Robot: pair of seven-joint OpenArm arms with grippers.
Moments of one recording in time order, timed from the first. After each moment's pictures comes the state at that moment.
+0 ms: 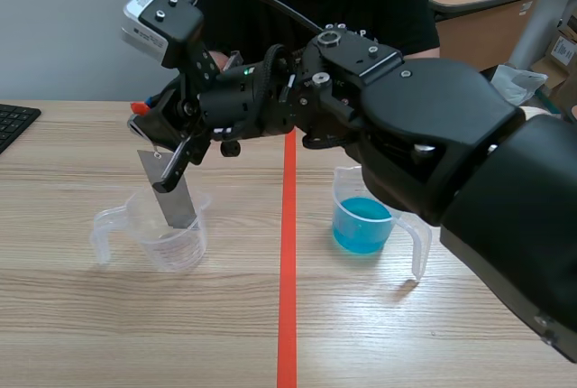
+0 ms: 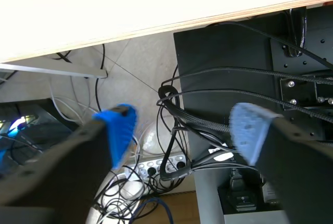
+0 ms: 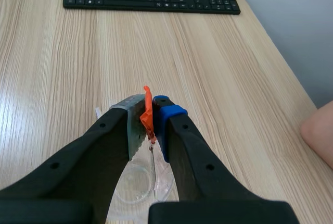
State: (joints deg) left arm 68.3 -18.6 -8.4 99.5 -8.7 -3.5 -2.2; right arm 29.4 4.4 -42.6 69.7 10.3 40.1 -6.5
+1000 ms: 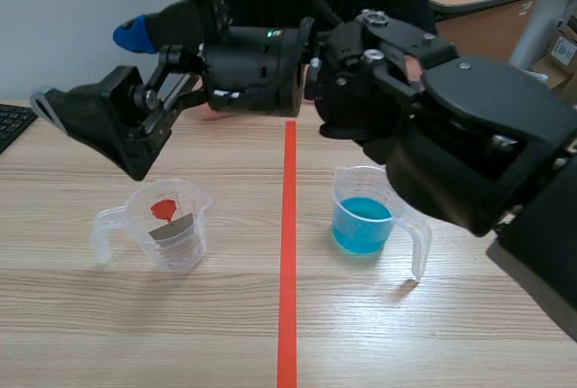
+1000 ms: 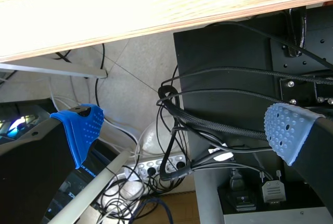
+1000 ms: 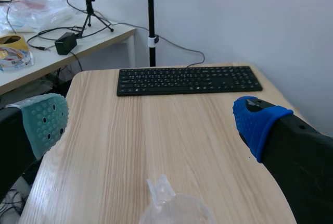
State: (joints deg) left arm 68.3 -18.6 -8.4 99.5 -8.7 -3.4 -2.1; right arm 26.0 12.3 -41.6 83.5 27.6 41.6 -1.0
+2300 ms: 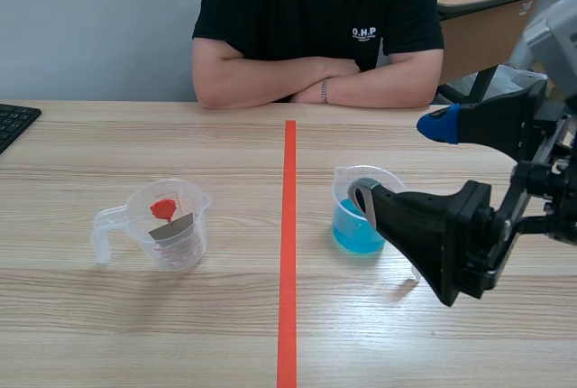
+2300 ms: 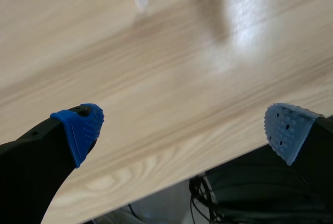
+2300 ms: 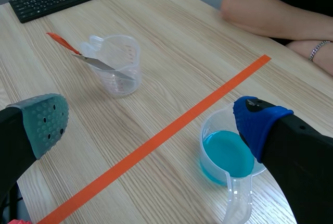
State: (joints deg) left arm 71.7 -36.7 -15.0 114.5 -14.7 -5.8 -10.8; right arm -27.7 50.0 -6.4 117.1 34.9 24.4 1.9
